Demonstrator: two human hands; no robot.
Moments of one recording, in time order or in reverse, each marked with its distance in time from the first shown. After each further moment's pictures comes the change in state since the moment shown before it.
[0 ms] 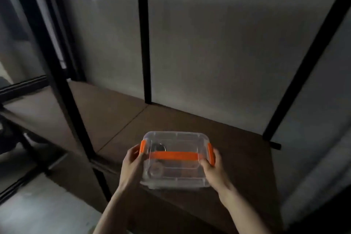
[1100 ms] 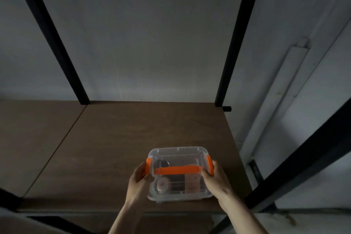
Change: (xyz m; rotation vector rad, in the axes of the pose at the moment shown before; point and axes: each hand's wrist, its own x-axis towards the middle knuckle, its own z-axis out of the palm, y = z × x) left_hand 0.034 -0.057 0.116 0.033 -0.515 -0.183; right_hand 0.027 0.112 -0.051 0.007 0.322 0.404
